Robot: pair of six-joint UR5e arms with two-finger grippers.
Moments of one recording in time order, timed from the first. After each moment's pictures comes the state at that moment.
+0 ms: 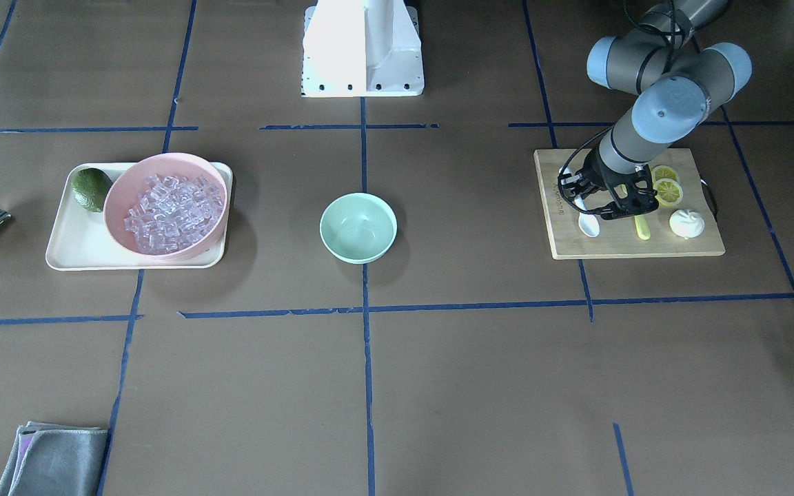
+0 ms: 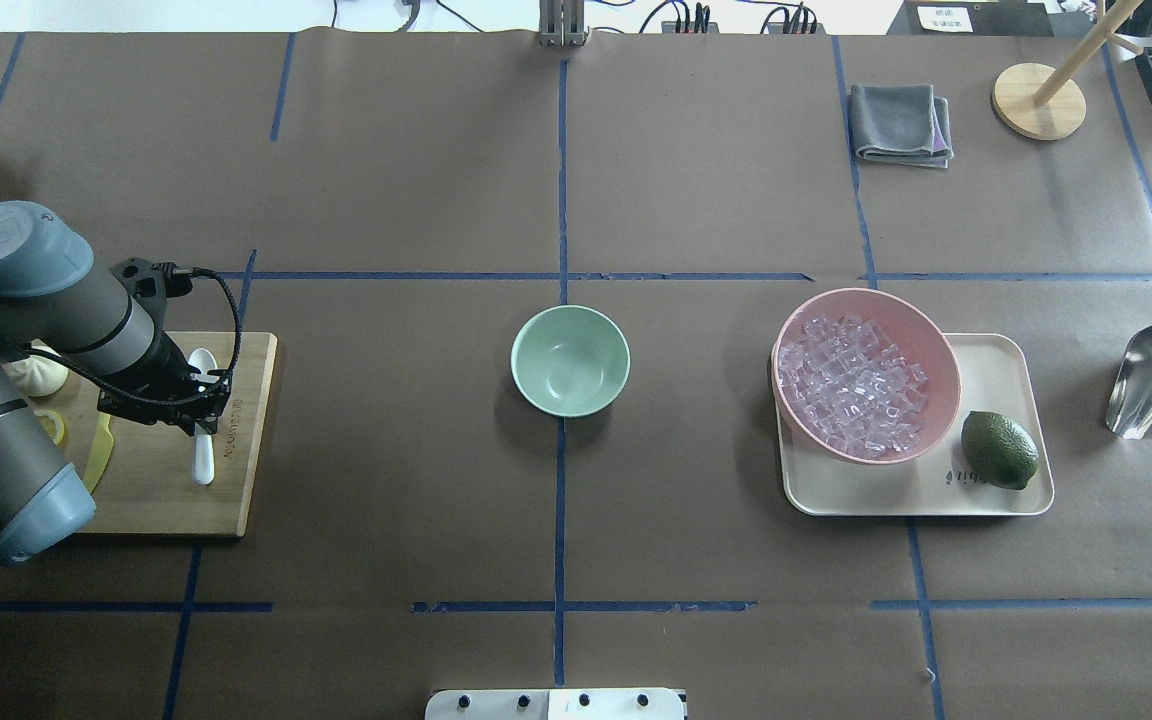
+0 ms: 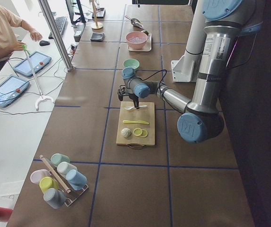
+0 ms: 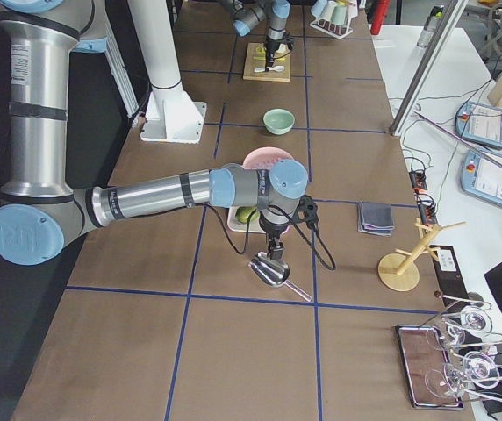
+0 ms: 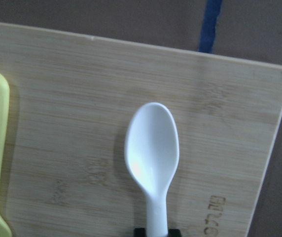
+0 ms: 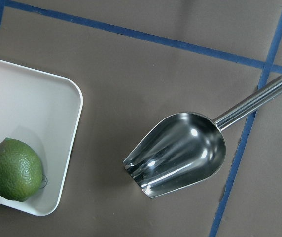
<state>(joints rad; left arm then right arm) -0.74 -1.75 -1.77 -1.75 -2.20 -1.11 1.42 -1.67 1.89 -1.77 2.42 -0.13</state>
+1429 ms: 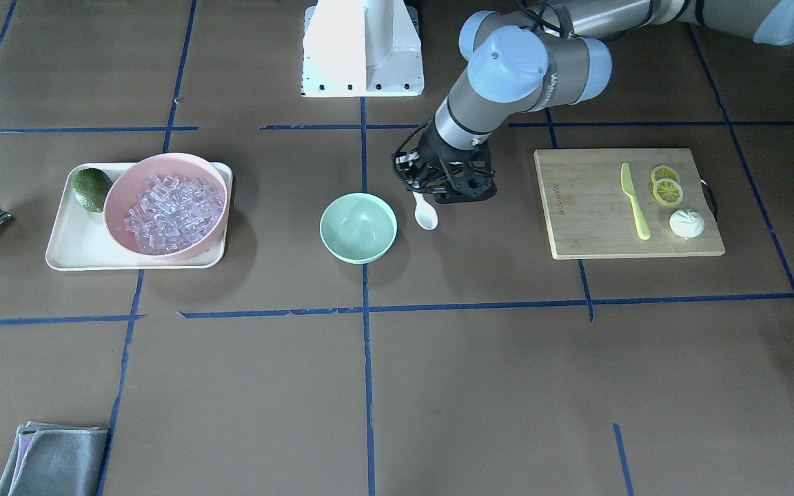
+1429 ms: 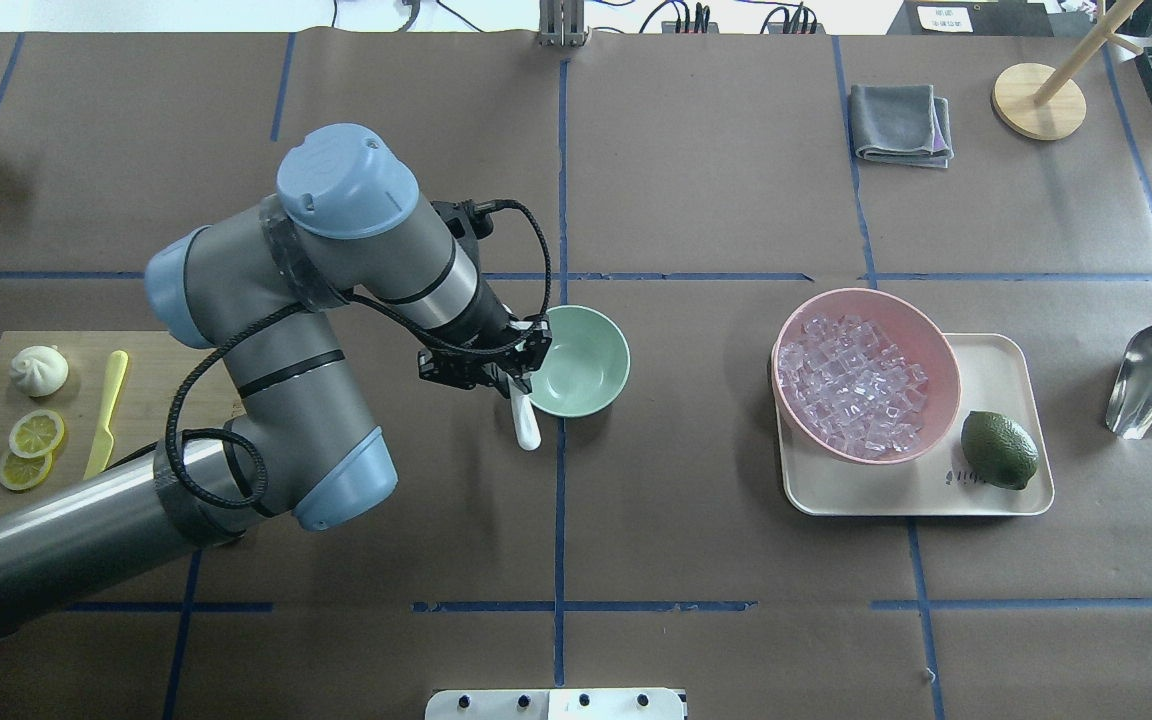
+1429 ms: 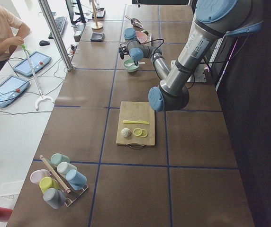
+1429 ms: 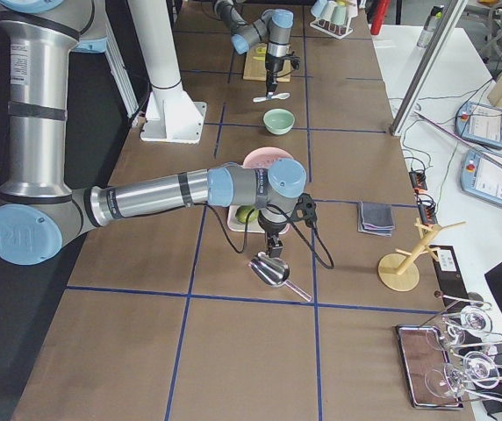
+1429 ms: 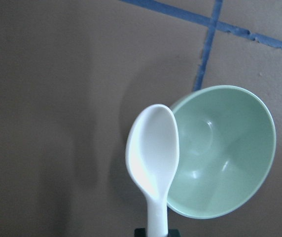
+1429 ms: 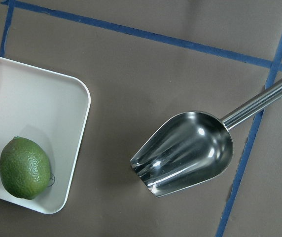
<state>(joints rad) -0.59 -2.31 -1.59 -1.81 -2.20 -1.45 1.42 -1.67 1.90 -1.77 2.43 -0.13</state>
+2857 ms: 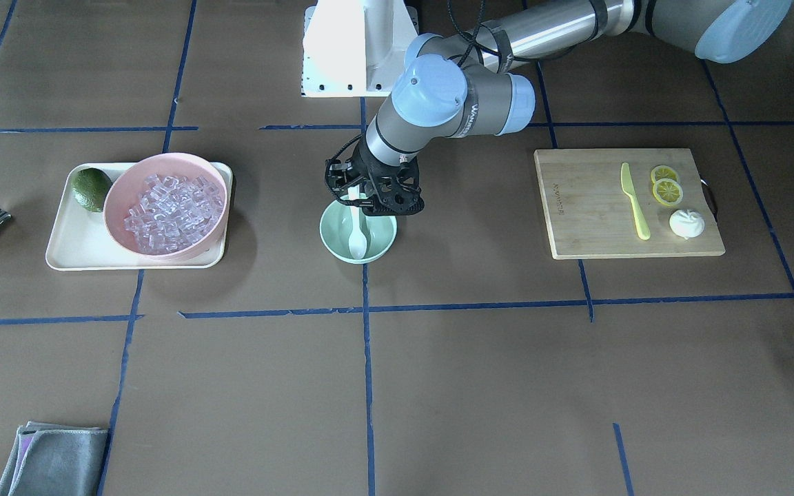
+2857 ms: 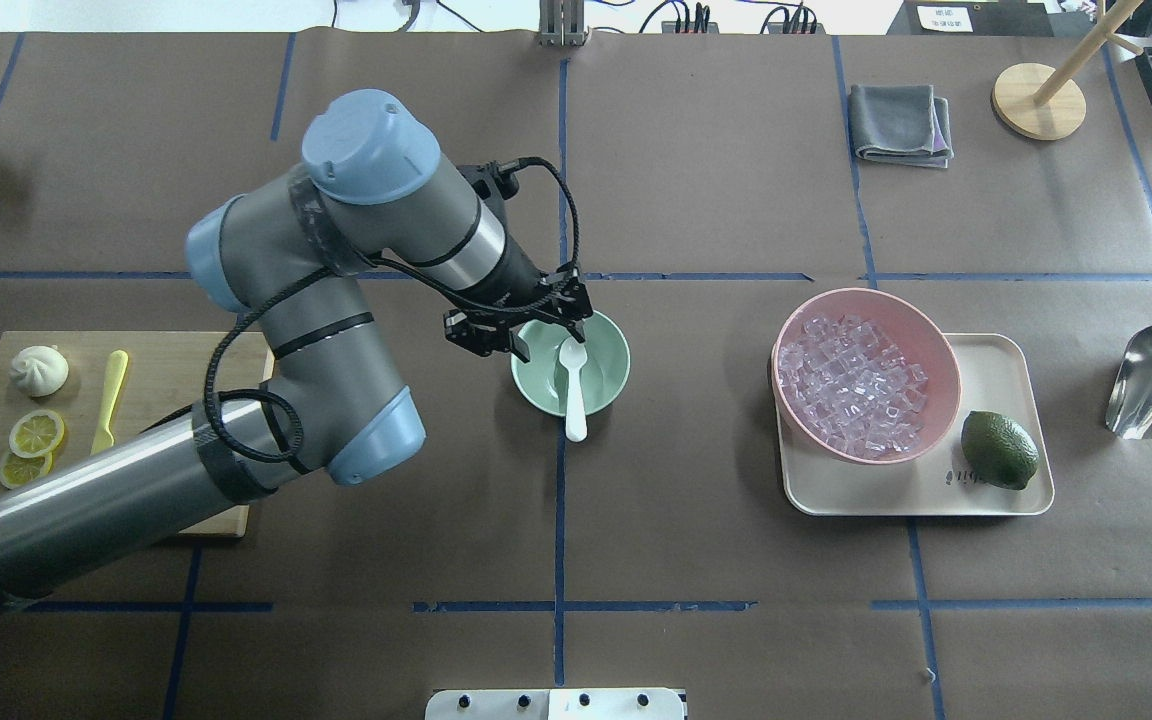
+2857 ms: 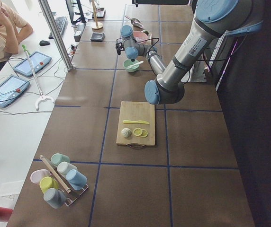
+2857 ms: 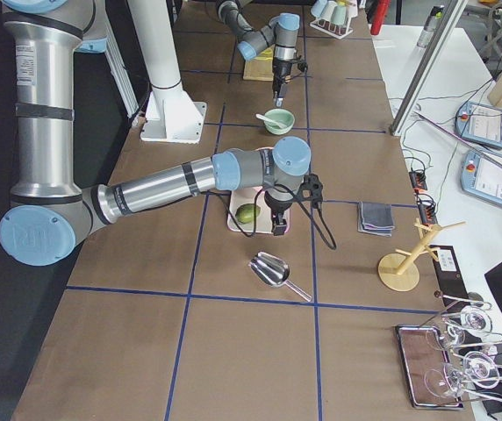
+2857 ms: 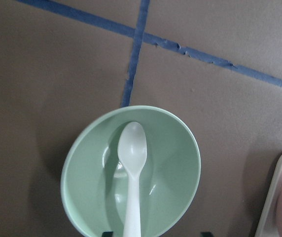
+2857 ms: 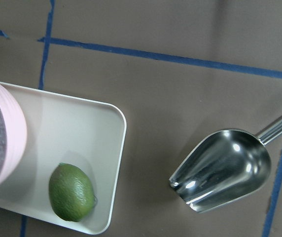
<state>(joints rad) -0.65 -2.31 -1.55 -1.95 -2.20 -1.53 1.36 -1.59 1.97 -1.76 2.49 0.16</state>
